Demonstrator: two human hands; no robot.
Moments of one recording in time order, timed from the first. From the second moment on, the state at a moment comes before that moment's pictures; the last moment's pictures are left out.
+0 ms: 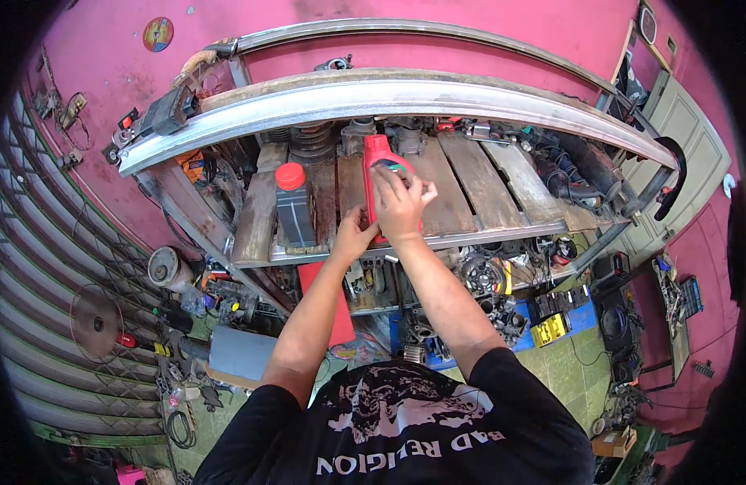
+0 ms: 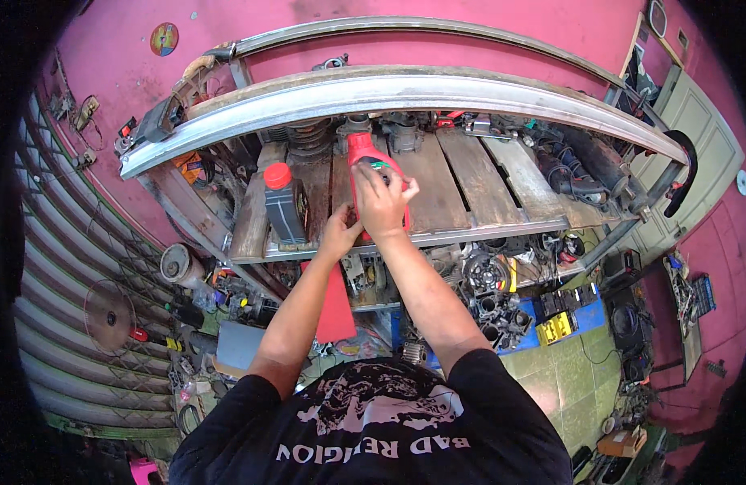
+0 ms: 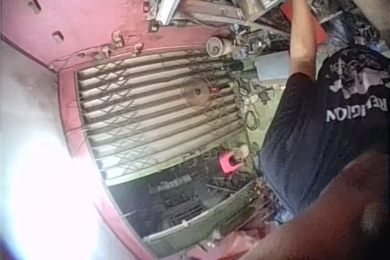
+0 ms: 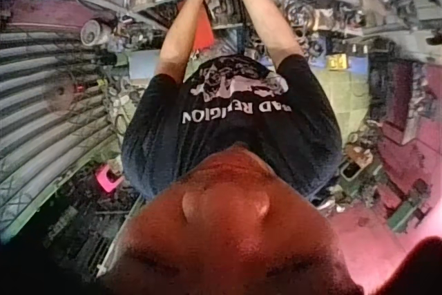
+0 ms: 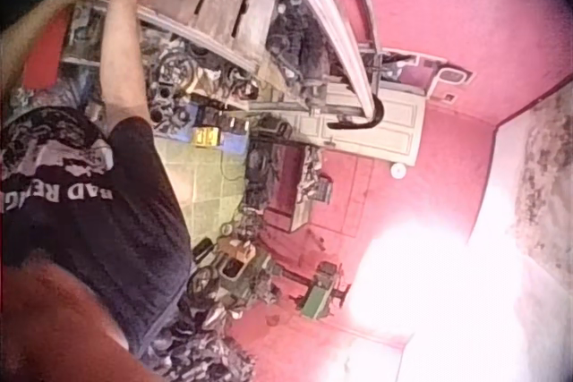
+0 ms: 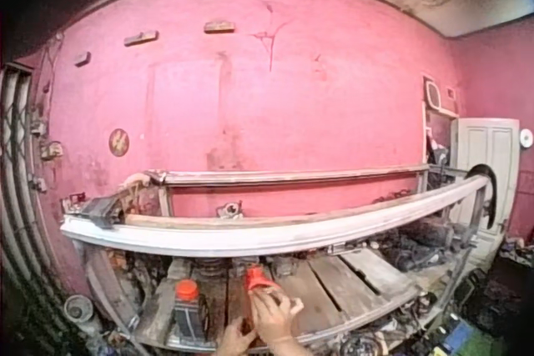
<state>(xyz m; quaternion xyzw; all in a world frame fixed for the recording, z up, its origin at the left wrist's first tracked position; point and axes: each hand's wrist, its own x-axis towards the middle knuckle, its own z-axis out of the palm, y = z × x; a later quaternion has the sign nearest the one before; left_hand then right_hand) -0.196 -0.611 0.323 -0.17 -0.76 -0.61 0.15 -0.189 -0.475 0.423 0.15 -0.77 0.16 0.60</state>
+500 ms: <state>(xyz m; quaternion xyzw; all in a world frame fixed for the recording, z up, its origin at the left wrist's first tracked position) -0.202 -0.608 0.313 -0.17 -0.75 -0.61 0.18 -0.192 -0.475 0.418 0.16 -0.78 0.17 0.58</state>
